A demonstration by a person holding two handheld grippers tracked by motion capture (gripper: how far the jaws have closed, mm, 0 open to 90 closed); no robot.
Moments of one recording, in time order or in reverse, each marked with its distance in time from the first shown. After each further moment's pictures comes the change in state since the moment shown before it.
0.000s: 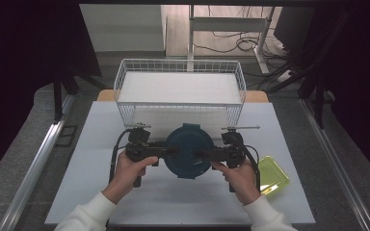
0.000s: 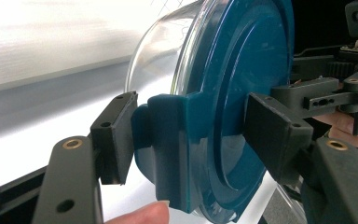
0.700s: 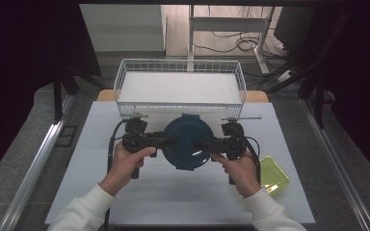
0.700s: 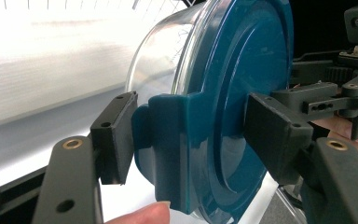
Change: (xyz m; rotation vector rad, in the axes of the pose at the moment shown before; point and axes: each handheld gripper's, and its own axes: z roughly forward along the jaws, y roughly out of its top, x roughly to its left) left arm -0.007 0.025 -0.015 -0.036 0.008 0.026; right arm 0.013 0.022 -0.011 -0.034 -0.001 -0.028
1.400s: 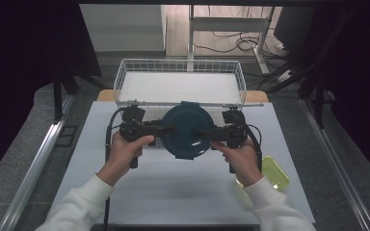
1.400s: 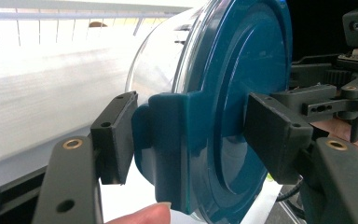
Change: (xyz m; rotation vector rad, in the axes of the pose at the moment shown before) left arm -0.006 0.029 -0.012 -0.039 0.004 0.020; right arm 0.010 0.030 -0.011 -0.027 0.002 -0.025
